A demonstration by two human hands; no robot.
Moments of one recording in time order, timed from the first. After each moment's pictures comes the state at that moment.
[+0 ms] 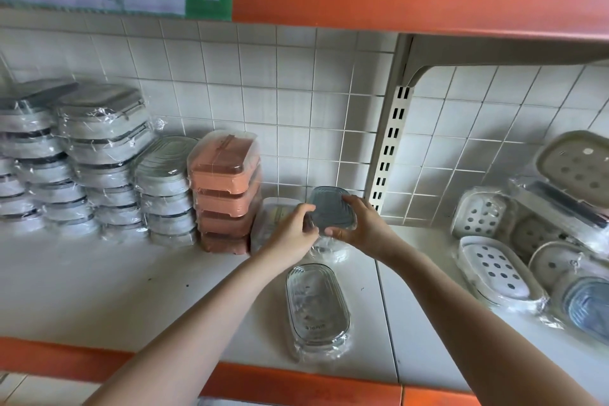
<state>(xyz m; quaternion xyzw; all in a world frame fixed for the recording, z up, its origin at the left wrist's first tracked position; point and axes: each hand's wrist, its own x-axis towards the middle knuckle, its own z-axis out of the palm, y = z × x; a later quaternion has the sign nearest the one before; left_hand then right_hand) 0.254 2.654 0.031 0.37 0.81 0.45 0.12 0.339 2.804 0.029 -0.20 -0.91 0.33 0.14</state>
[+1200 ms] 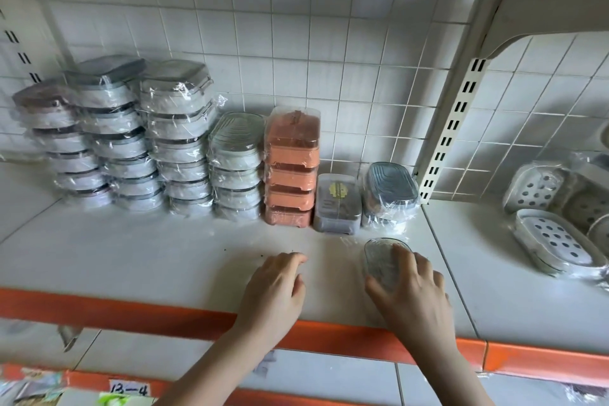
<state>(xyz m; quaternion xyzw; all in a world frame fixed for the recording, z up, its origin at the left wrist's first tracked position) 0.257 2.475 -0.034 0.43 0.83 0.34 -0.09 0.398 2.619 -0.005 -0.45 -0.86 0.17 0.17</state>
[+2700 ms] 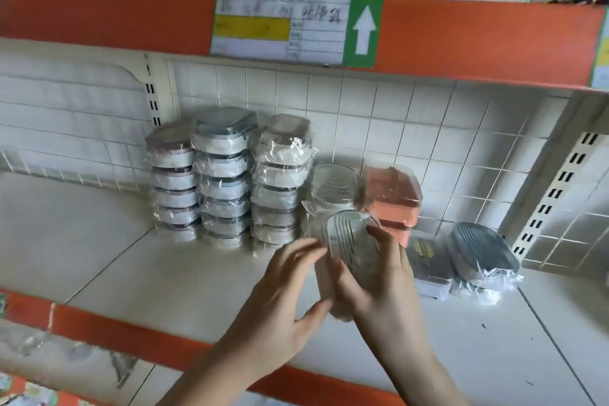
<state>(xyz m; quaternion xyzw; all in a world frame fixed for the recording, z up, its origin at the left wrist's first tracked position) 0.175 2.363 0.048 0.51 0.73 0.43 -0.14 0.262 2.497 0.069 -0.20 -0.84 0.37 0.36</state>
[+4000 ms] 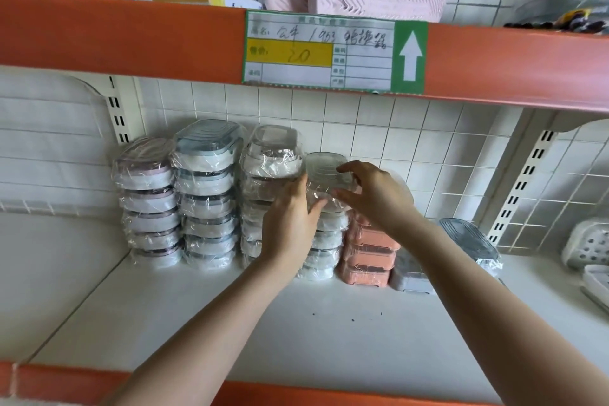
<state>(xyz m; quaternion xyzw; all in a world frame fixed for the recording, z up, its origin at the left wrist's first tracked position) 0.090 2.444 0.101 0.36 0.80 0.41 -0.24 0.172 2.570 0.150 -0.18 -0.94 0.13 0.27</state>
